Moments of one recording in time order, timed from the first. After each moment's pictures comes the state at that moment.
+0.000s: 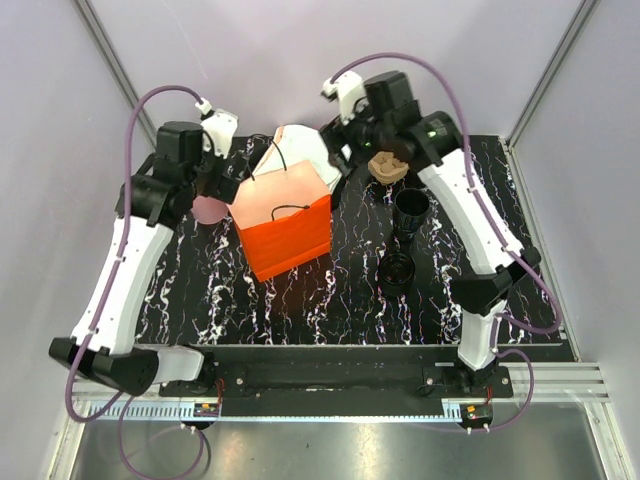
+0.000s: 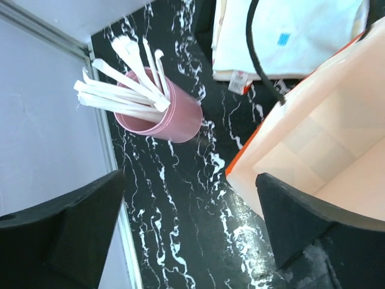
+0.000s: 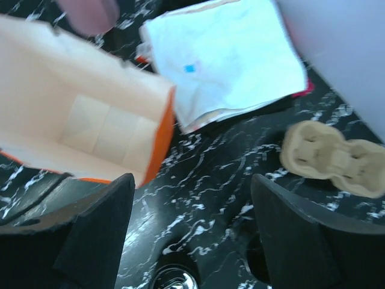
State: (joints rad) left arm -0.30 1.31 1.64 -0.92 -0.20 0.26; right arm 0.63 1.91 2.39 -1.06 -0.09 -0.21
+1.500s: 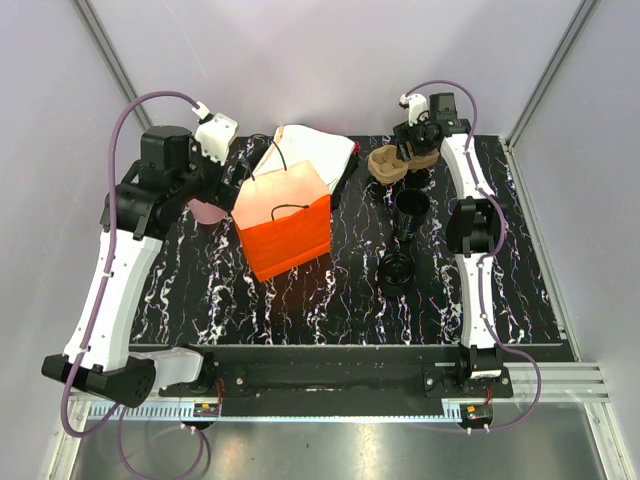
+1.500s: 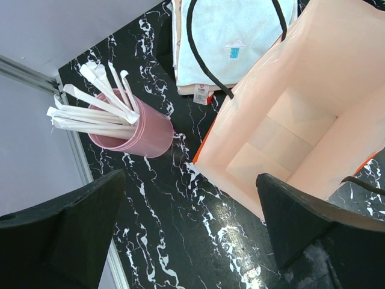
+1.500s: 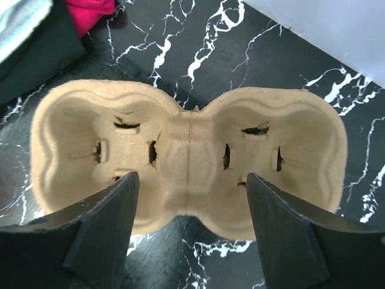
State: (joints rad) left arm -0.28 1.23 1.65 -0.95 0.00 0.29; right arm 0.08 2.61 2.63 -0.79 -0.30 -0.36
